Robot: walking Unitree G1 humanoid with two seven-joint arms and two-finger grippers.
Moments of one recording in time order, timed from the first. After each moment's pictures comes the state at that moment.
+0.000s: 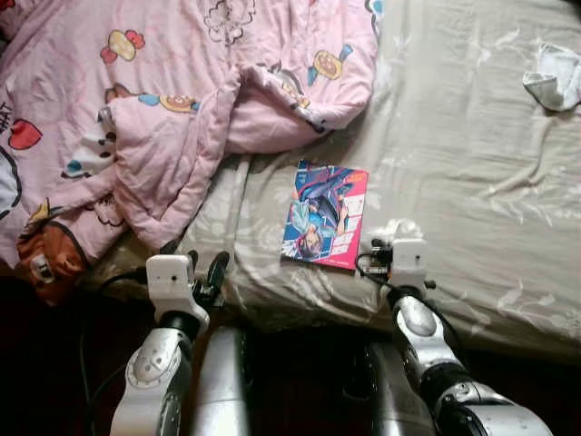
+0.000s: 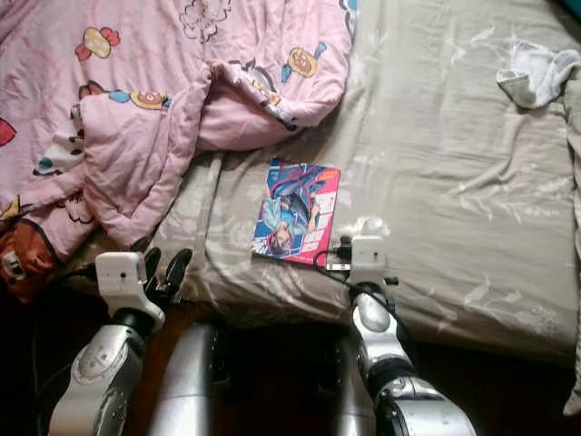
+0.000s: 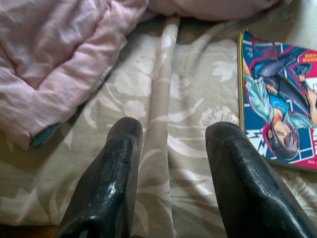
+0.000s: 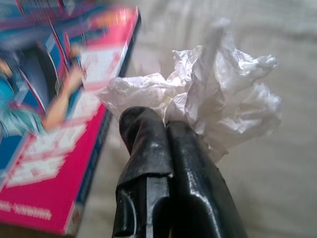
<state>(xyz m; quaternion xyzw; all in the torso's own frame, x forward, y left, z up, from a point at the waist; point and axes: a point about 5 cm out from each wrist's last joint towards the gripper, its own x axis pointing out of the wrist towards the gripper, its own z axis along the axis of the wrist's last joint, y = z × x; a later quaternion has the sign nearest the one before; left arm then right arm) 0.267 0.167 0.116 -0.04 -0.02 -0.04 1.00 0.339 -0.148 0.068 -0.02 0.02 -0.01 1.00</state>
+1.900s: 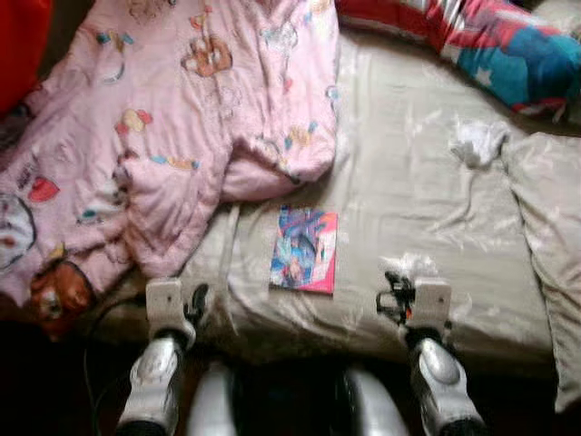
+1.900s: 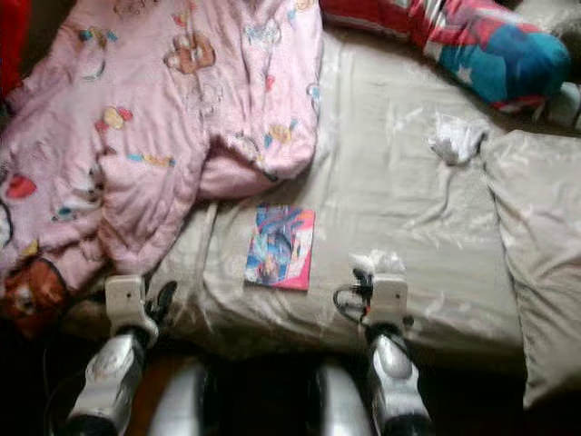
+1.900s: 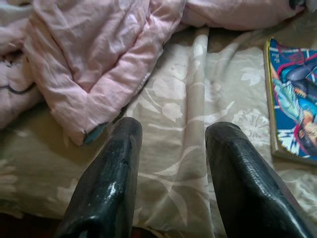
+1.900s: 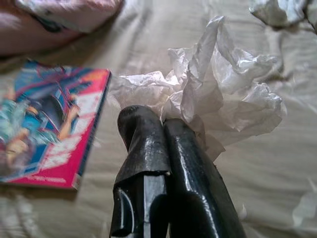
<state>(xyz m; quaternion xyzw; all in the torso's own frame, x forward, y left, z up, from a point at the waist) 0.293 0.203 0.036 -0.02 0.07 0.03 1.00 0.295 -0.169 0.026 0.02 0.08 -0.01 1.00</state>
